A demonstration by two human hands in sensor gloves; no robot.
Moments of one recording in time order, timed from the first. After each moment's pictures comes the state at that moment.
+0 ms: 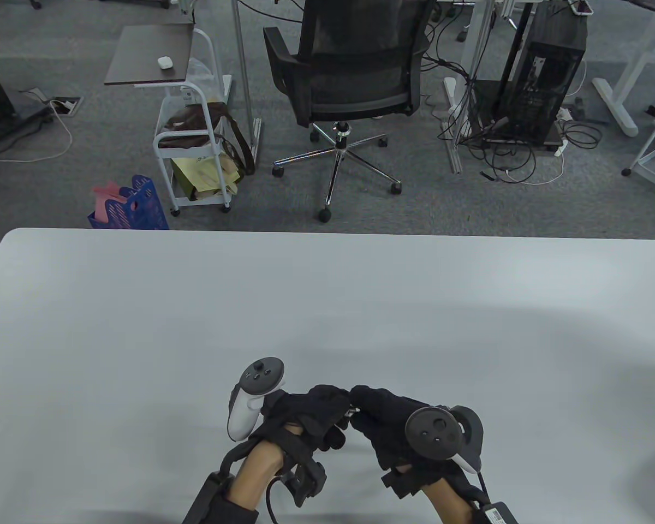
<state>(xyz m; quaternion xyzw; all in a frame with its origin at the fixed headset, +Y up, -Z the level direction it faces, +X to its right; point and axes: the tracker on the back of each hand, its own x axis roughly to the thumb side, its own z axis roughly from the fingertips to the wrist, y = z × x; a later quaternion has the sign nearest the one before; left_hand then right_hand) -0.098 -0.731 -0.328 -0.30 -0.11 0.62 0.72 0.118 -0.686 -0.291 0.22 -0.15 0.91 0.31</state>
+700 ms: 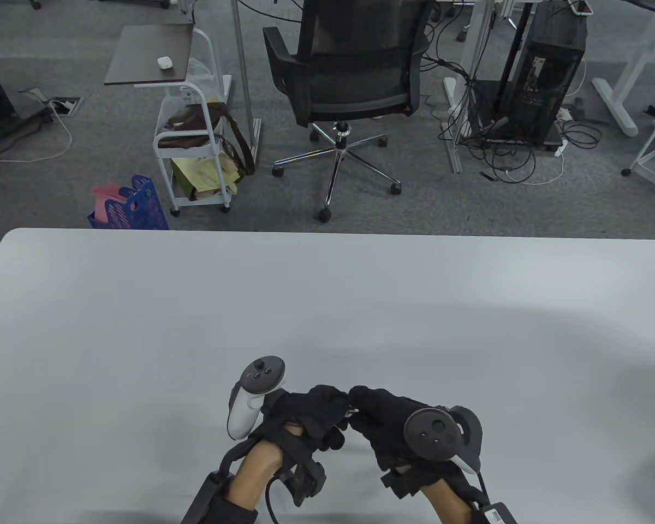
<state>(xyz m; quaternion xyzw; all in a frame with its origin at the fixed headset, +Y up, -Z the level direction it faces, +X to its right) -0.097 -0.728 -0.328 -0.29 -0.12 0.62 0.72 0.118 -0.684 -0.290 0.22 -0.15 0.91 0.30</state>
